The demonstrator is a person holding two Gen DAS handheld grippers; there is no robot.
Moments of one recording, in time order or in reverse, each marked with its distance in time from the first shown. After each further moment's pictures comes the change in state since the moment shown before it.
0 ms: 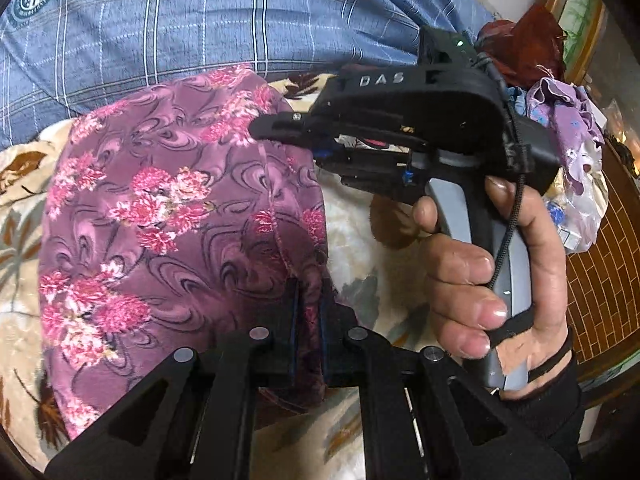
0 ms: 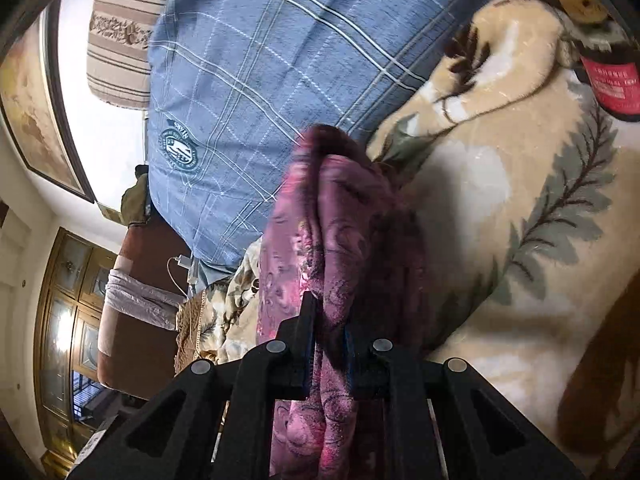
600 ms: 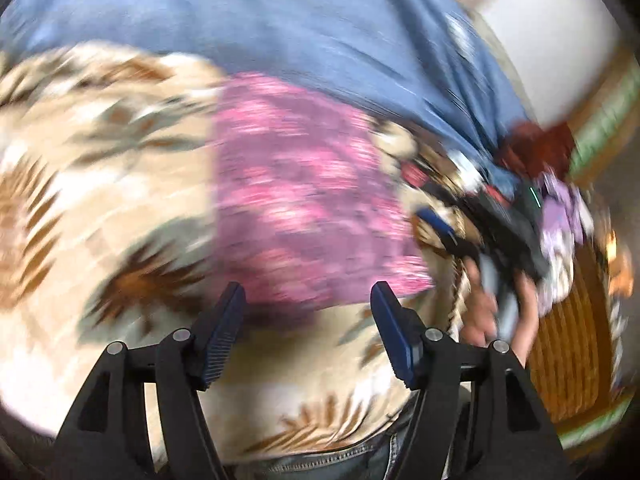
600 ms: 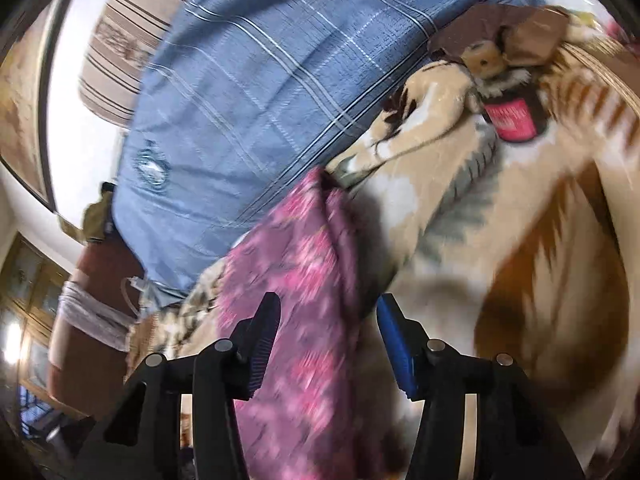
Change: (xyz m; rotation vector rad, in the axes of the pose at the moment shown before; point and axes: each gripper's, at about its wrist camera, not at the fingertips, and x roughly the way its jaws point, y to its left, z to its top) left arm -0.110 0.126 -0.083 -0.400 -0.090 -0.069; right arm -0.060 0.020 -0.079 -0.045 -0.212 -0.215
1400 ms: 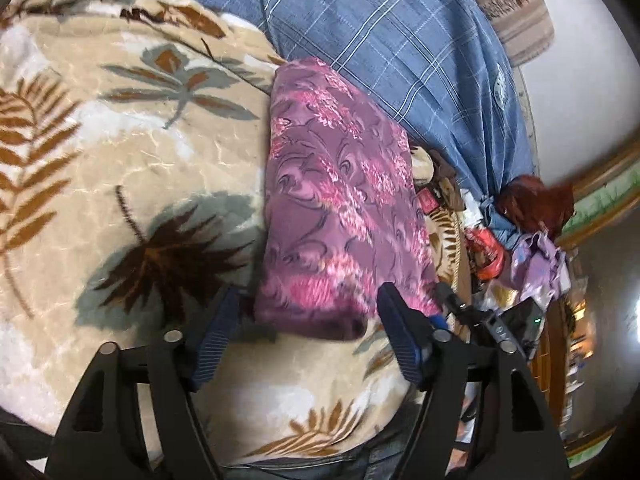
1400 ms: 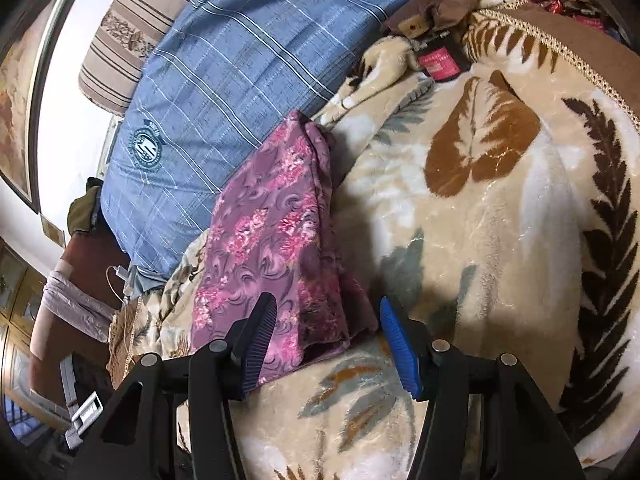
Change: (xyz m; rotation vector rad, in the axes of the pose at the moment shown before) left arm 0.026 0.044 0.009 -0.190 0.038 -0.118; right arm -0.027 -0.010 -0.075 0.056 -0.025 -0.105
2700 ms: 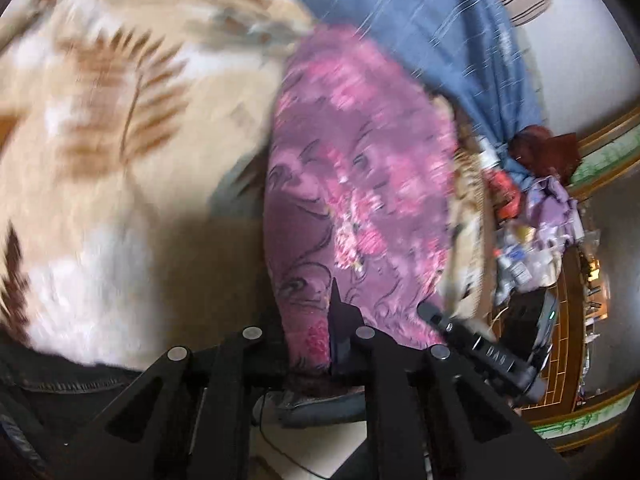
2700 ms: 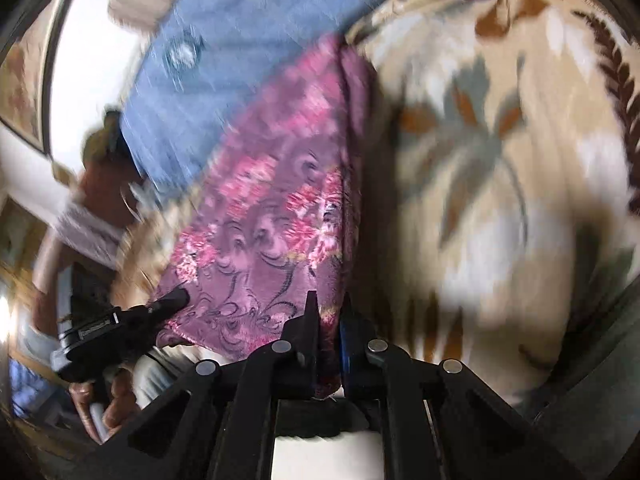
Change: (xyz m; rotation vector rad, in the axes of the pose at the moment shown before) left arm -0.054 0.065 -0.055 0.078 0.140 0.089; right arm 0.006 0.054 -0.143 -0.111 0.234 -0.031
